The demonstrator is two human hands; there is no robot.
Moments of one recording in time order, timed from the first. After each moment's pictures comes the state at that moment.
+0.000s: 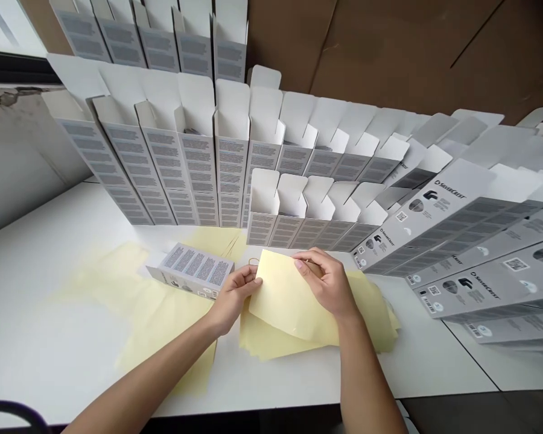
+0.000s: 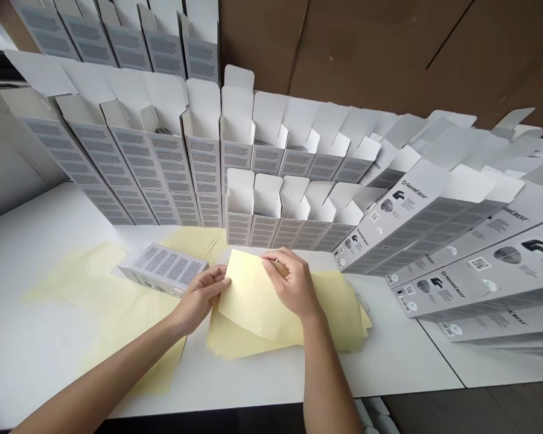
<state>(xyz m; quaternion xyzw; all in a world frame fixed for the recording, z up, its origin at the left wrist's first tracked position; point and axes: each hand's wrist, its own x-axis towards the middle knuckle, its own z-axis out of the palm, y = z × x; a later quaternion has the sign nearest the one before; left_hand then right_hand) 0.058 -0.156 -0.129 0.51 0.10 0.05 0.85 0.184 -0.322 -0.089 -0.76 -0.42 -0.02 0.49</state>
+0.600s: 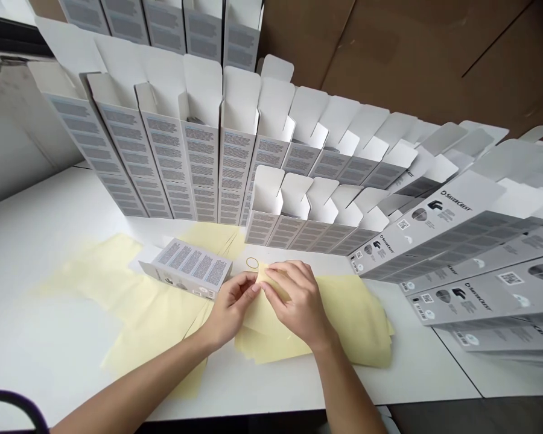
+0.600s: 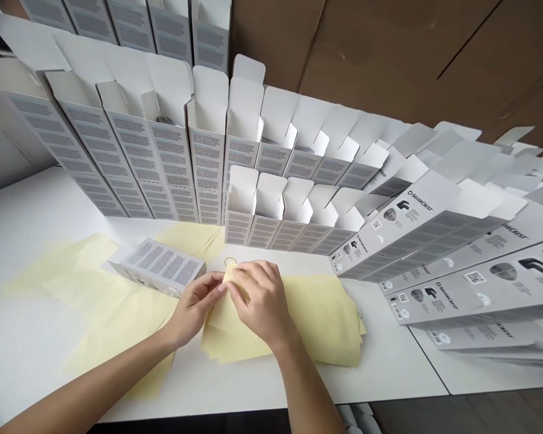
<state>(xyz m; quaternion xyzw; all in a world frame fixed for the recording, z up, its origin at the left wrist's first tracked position) 0.049 -0.164 -0.134 0.60 0.04 0.15 0.79 0.142 -0.290 -0.101 -0.74 -0.54 -0.21 0.33</state>
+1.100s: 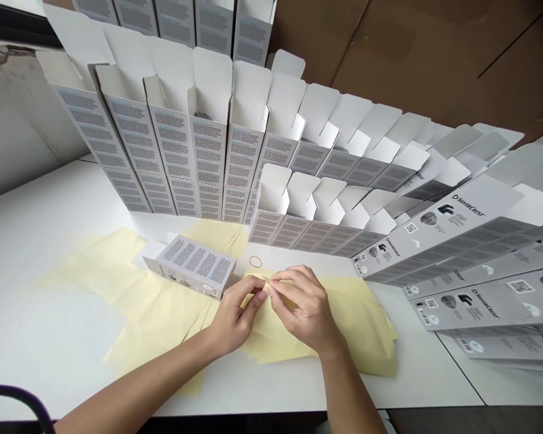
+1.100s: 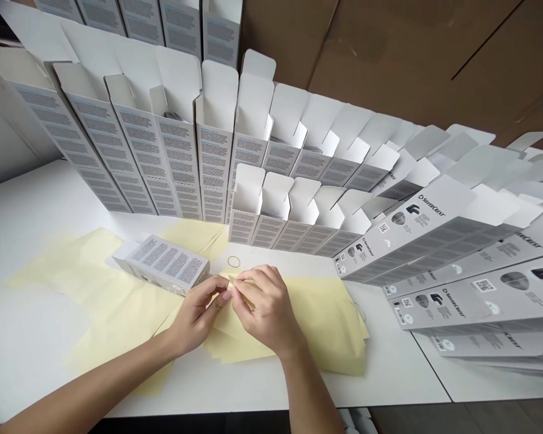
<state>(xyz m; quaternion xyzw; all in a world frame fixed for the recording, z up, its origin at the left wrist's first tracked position) 0.040 -0.166 -0.140 0.75 -0.01 0.25 0.62 0.139 -0.294 -0.091 -0.70 -0.58 -0.16 0.38</state>
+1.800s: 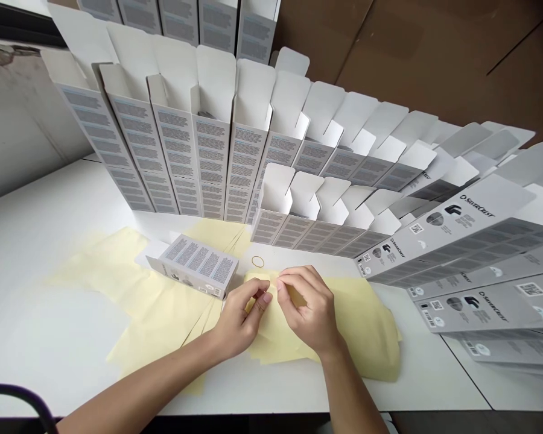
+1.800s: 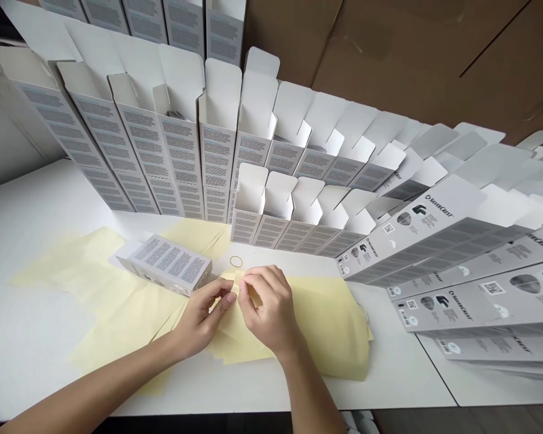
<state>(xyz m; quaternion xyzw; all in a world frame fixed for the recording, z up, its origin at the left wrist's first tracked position) 0.039 -0.170 -0.138 0.75 0.02 0.23 0.62 0.135 -0.292 -0.095 -0.72 -0.52 -0.16 0.42</state>
